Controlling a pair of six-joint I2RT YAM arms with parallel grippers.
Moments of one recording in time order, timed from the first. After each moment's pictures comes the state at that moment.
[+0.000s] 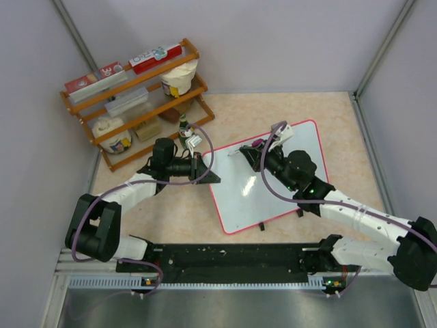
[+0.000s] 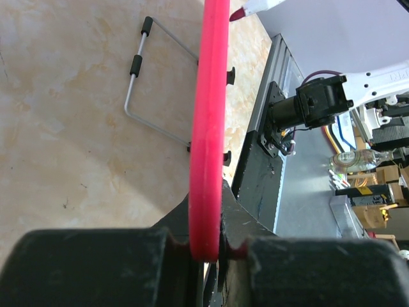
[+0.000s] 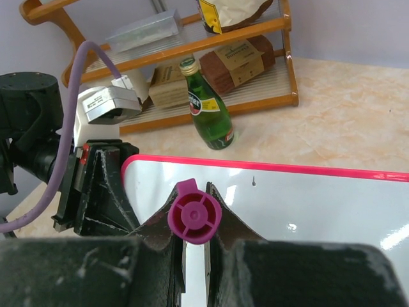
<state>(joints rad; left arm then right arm) -0.33 1.39 0.68 0.20 1.04 -0.41 0.80 1.07 0.69 0.40 0.11 0.32</state>
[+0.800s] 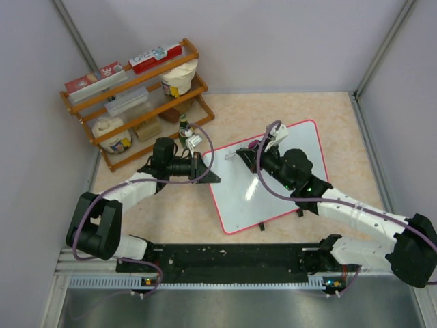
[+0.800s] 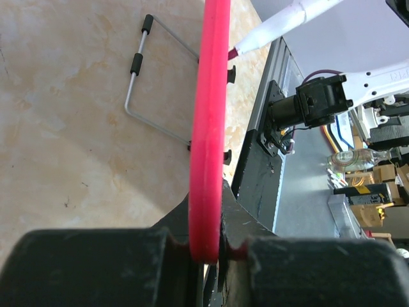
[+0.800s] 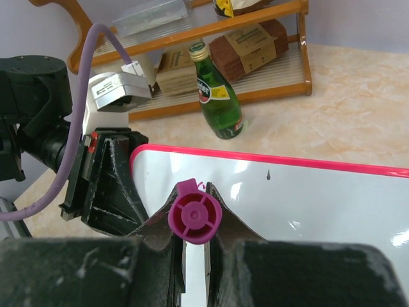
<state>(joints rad) -0.33 1.40 0.68 0.19 1.05 -0.41 0.80 1.11 0.71 0.38 0.08 0.33</state>
